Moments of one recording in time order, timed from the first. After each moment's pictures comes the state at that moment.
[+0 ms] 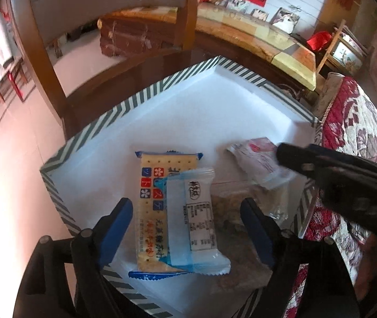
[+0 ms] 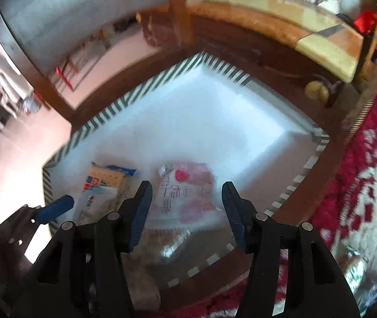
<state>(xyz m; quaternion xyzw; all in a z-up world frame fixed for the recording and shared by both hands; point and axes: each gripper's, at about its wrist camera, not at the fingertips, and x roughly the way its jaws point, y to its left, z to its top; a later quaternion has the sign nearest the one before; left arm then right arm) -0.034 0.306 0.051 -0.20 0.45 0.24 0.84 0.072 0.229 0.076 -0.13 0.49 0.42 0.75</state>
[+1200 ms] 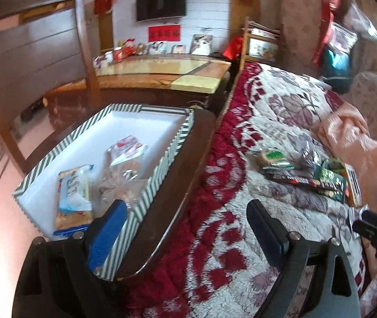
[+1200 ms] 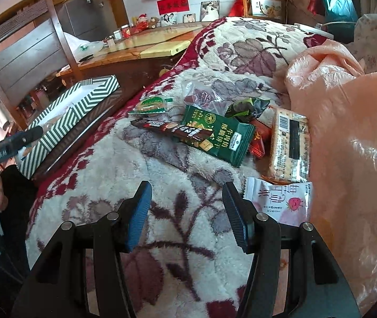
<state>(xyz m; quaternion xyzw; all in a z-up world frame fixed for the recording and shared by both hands) -0.069 0.144 0.075 -0.05 0.35 0.12 0.93 -0.034 -0.131 0.050 -0.01 0.42 0.24 0.88</state>
